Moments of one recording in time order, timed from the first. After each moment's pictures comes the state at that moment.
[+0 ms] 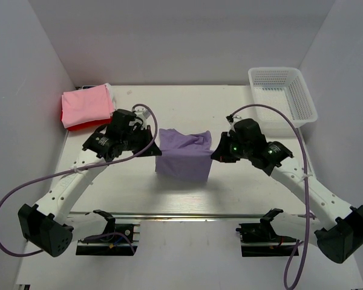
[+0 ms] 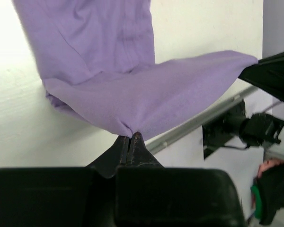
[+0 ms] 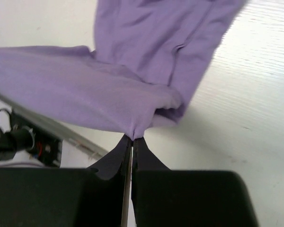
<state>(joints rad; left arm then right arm) -0.48 1.16 1.14 -0.75 0.33 -0.49 0.63 1.08 0.99 -0.63 -0.17 0.54</state>
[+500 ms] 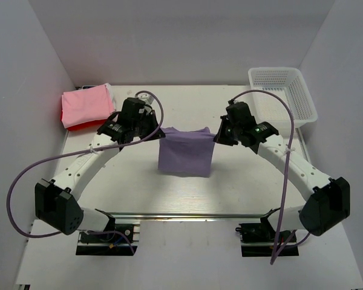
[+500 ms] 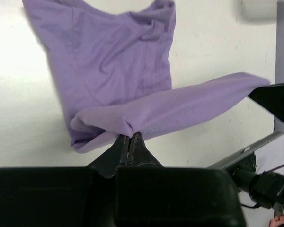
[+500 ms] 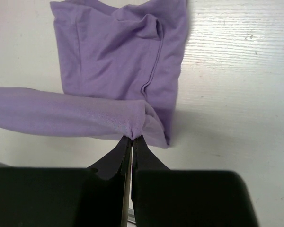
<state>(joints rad) -0.47 1.35 1.20 -0.56 0.16 -0.54 0.55 1.32 1.17 -0.63 0.02 0.60</state>
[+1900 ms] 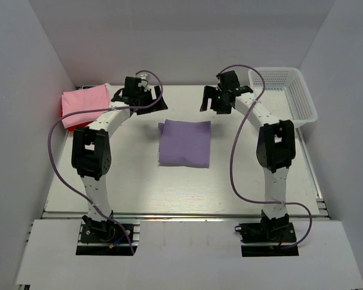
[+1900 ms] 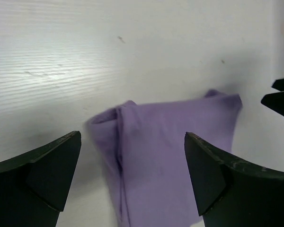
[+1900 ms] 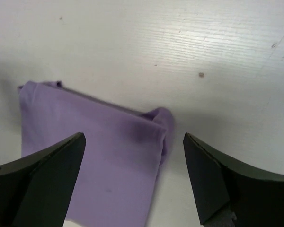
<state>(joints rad) -0.24 2.02 1.64 -0.34 0.26 -0.38 0.34 2.16 1.91 -0.61 -0.16 0.36</state>
